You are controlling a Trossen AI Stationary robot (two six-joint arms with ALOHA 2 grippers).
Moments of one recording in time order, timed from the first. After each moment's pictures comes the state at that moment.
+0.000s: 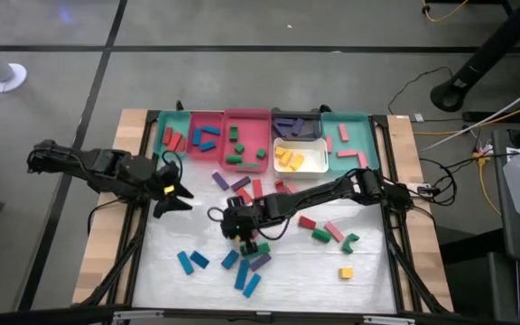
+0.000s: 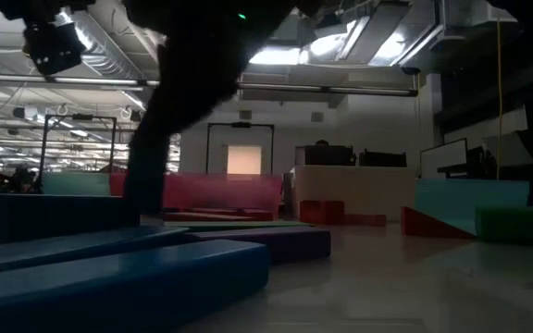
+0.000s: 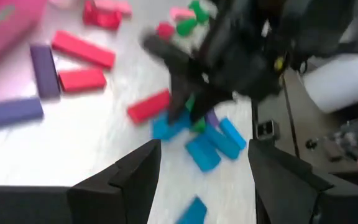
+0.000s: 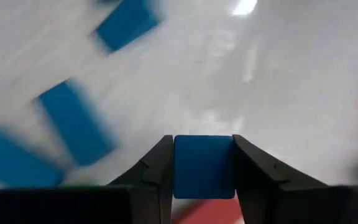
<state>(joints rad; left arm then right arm) -0.21 0.57 0.65 -0.62 0.02 -0.68 0.21 2.28 1.92 -0.54 0.02 -0.14</state>
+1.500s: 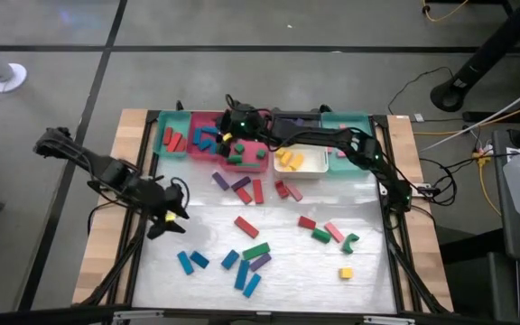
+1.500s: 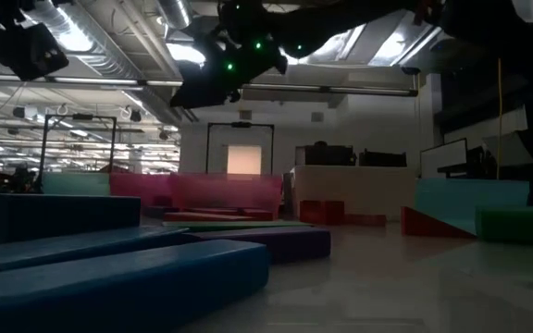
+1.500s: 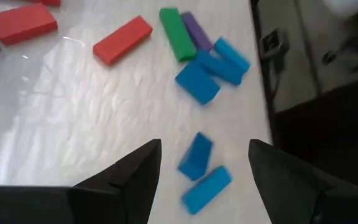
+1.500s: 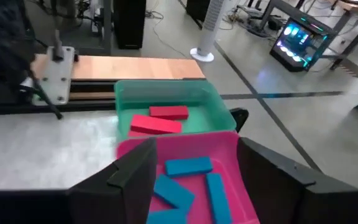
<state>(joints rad) -0.45 0.73 0.65 -0.67 0.01 -0.60 -0.26 2.26 2.00 -0.08 0.07 -0.19</state>
